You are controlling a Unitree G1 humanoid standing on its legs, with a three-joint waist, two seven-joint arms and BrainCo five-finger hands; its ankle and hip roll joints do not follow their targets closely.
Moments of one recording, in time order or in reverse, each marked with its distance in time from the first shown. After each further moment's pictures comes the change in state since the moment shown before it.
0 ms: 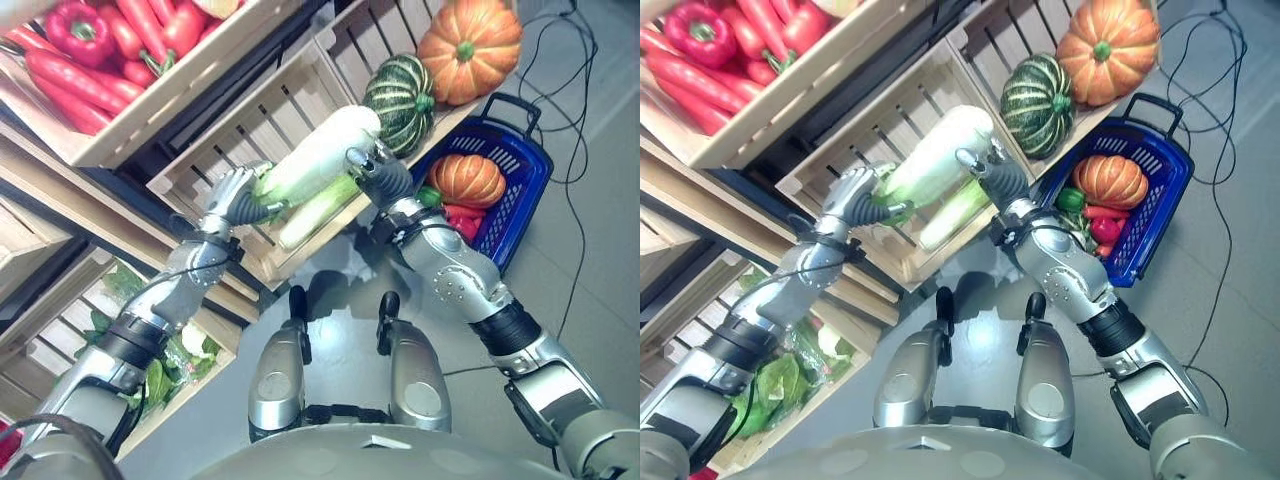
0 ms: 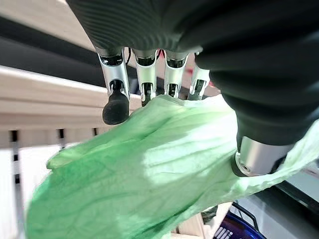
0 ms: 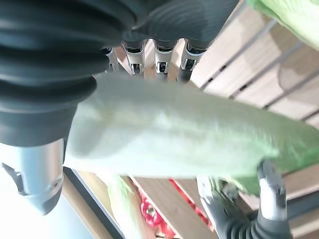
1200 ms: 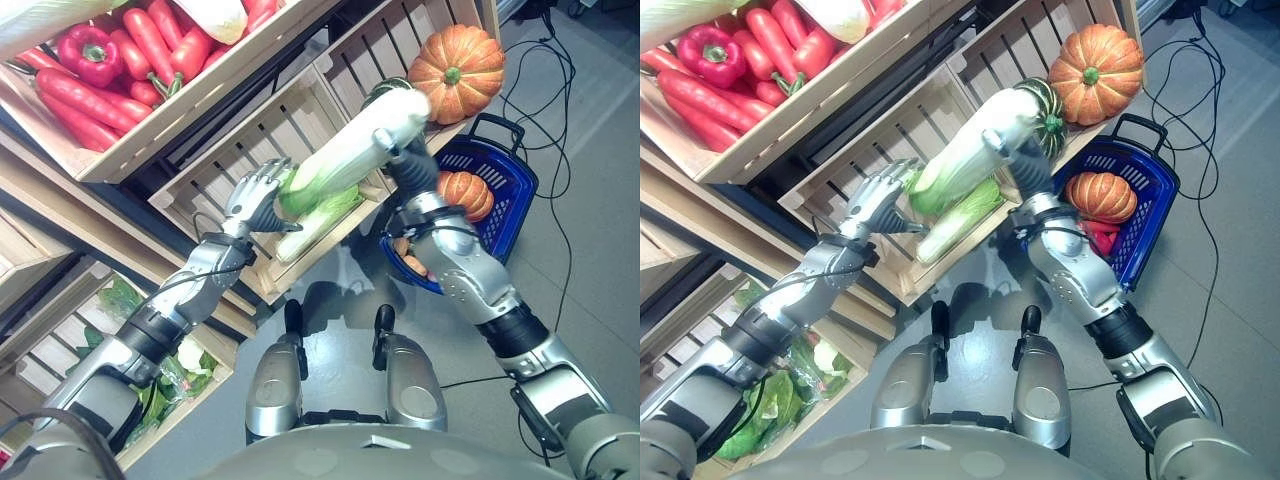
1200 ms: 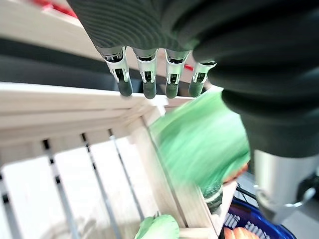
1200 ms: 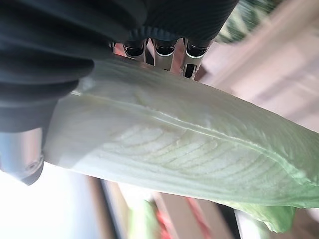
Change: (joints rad) left arm -0.003 -0.004 -0.033 0.045 -0.008 0.057 0.046; right arm 0.081 -0.079 -0.206 -0.115 -0.335 -0.219 -0.055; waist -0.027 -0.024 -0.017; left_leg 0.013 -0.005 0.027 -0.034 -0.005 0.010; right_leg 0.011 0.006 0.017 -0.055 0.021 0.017
